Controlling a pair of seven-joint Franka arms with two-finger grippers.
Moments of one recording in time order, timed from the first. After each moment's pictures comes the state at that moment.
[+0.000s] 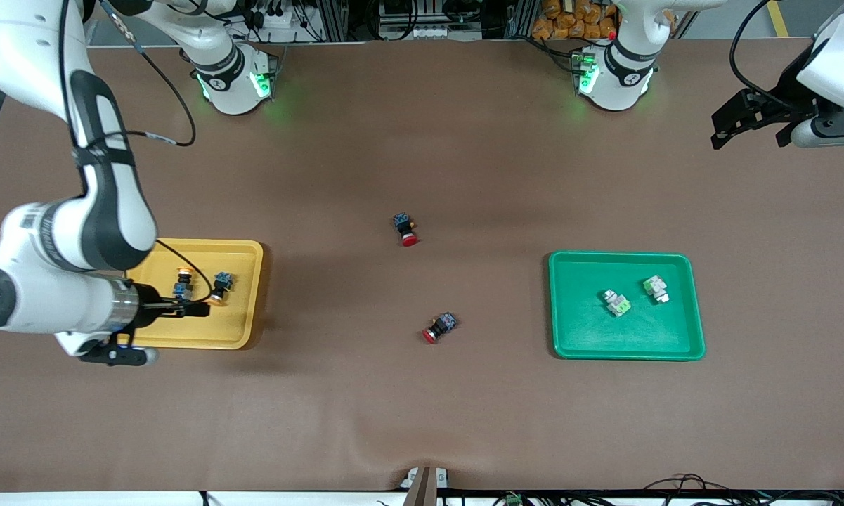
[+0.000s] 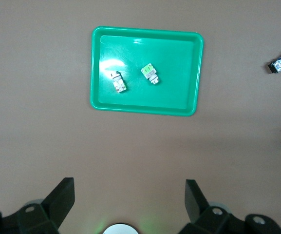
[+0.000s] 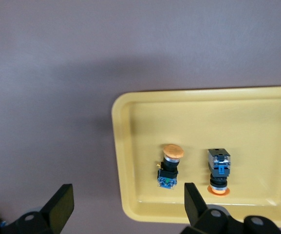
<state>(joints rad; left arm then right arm) -0.06 -0.15 -0.07 -1.67 -0.01 1.53 -0.17 0.04 0.57 0.01 -1.31 0.13 1.74 0.09</state>
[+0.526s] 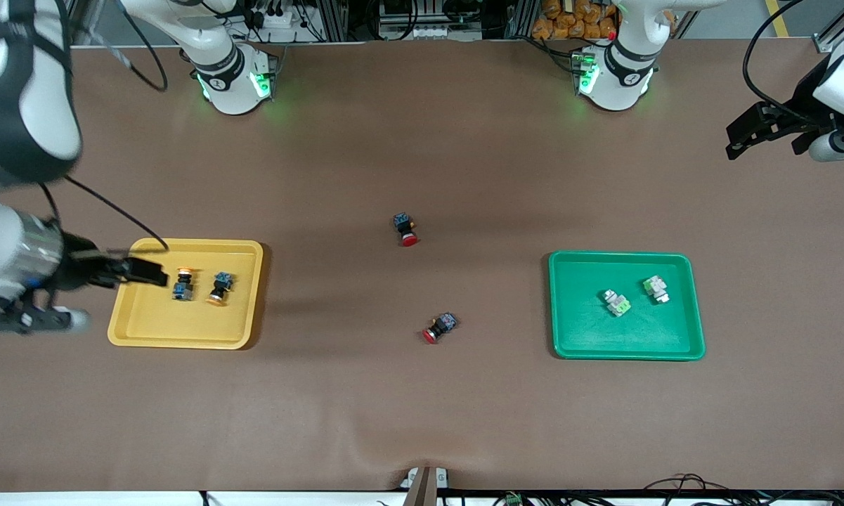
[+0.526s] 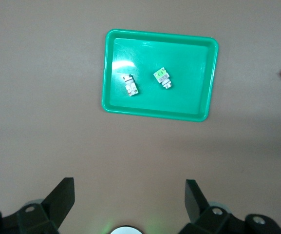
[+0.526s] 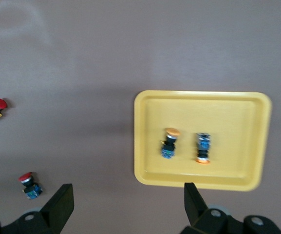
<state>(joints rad) -0.04 -0.12 -0.06 -1.65 0.02 1.53 -0.17 0.04 0.40 0.03 -1.18 0.08 1.53 0.09</state>
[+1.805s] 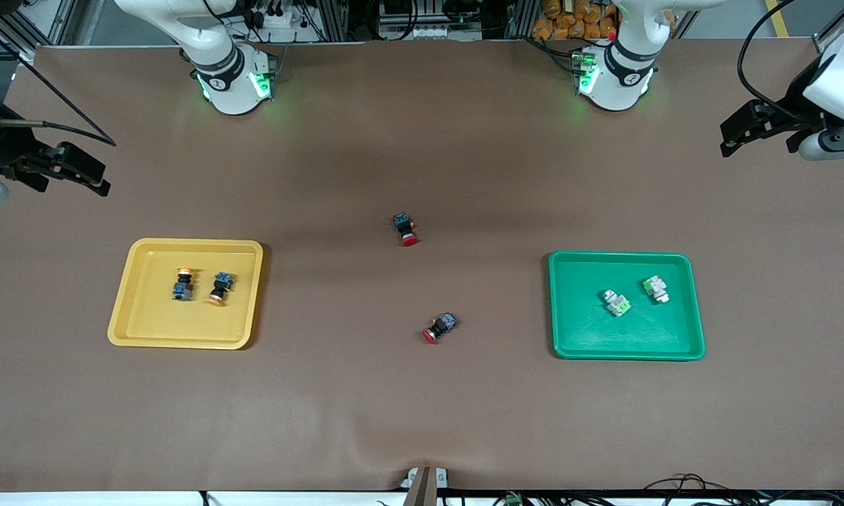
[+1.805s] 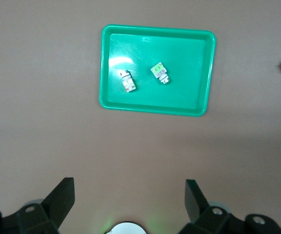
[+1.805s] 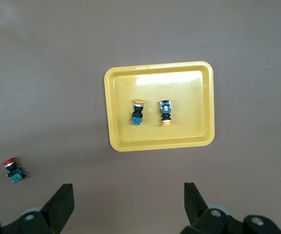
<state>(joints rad) -0.04 -0.12 -0.09 -1.65 0.02 1.51 -0.16 0.03 -0.01 0.01 -1.55 0.01 1.54 0.15</state>
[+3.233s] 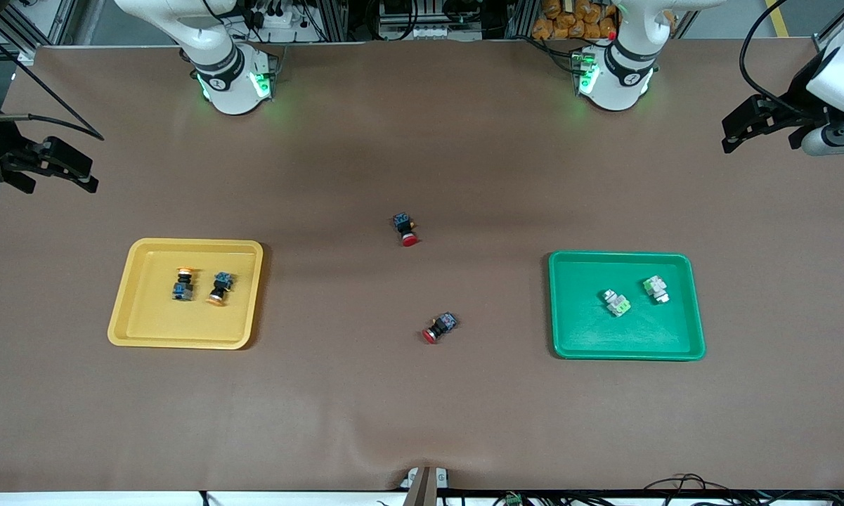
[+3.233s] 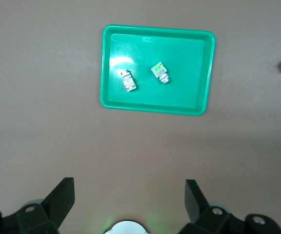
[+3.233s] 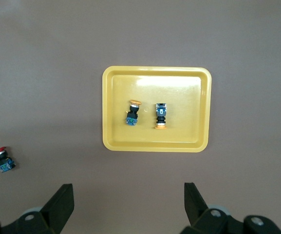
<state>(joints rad) -0.04 -0.12 -0.09 -1.63 0.02 1.49 -0.16 0.03 -0.02 -0.01 -1.56 0.02 1.55 0.02</state>
